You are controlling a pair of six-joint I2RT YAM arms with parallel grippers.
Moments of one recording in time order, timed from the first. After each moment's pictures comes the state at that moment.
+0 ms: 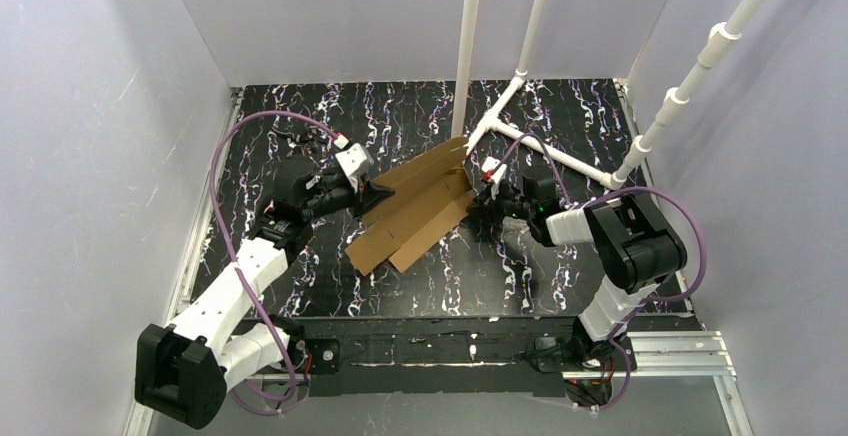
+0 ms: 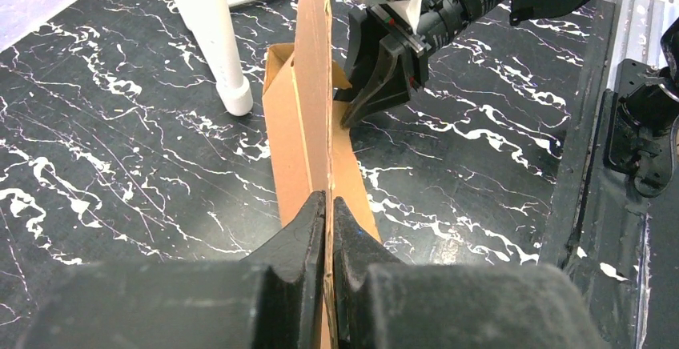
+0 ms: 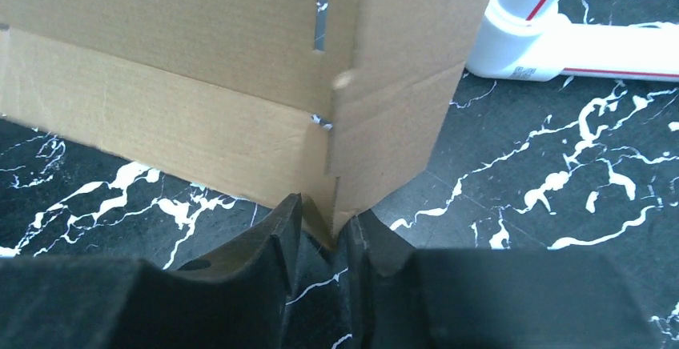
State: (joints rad) left arm -0.36 1.03 0.71 0.07 0.72 0.12; right arm 0.38 1.72 0.59 0.66 -0.67 -0.31
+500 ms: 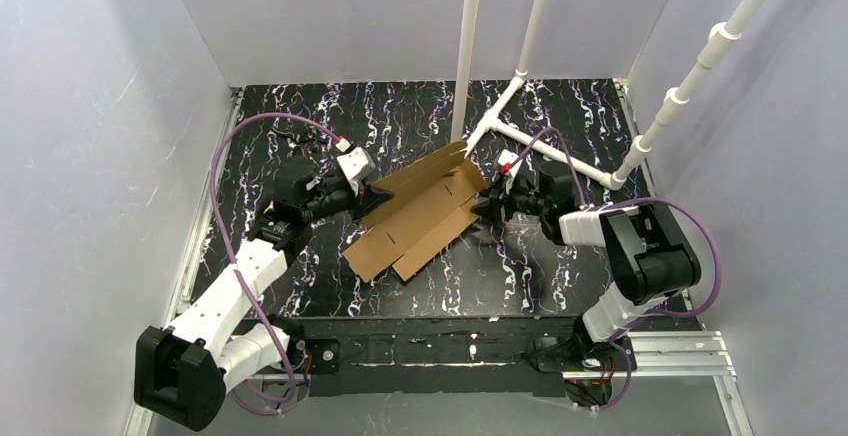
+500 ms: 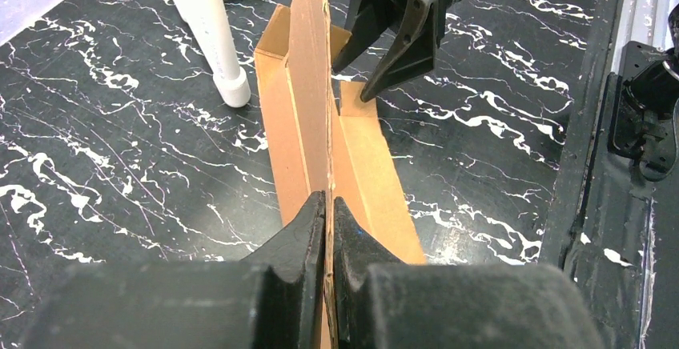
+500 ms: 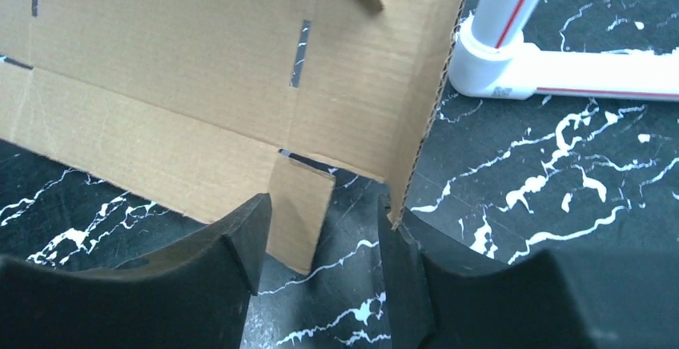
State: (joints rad) left arm -0.36 1.02 0.71 0.03 0.72 0.16; right arm 0.30 1.63 0.57 0.65 -0.82 -0.26
